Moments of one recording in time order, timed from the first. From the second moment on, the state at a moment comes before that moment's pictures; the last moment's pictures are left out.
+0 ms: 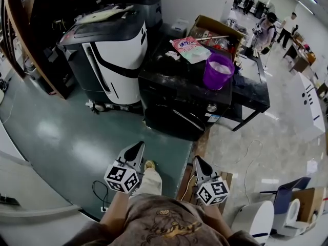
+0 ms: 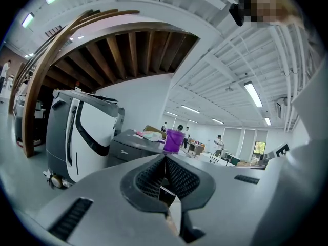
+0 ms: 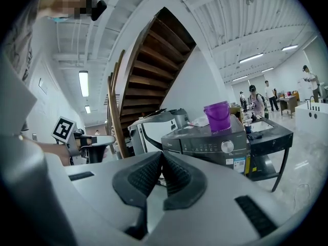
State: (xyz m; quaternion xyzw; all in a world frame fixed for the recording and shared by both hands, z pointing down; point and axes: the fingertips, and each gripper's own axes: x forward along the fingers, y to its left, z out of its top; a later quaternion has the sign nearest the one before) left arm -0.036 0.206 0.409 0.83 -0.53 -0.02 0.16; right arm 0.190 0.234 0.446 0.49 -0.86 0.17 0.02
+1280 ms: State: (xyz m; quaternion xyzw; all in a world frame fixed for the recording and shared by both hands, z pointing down) left arm -0.101 -0.026 0.407 0.86 -0.46 -0.05 0.20; right arm 0.111 0.020 0.434 0.52 -0.84 0.16 0.03
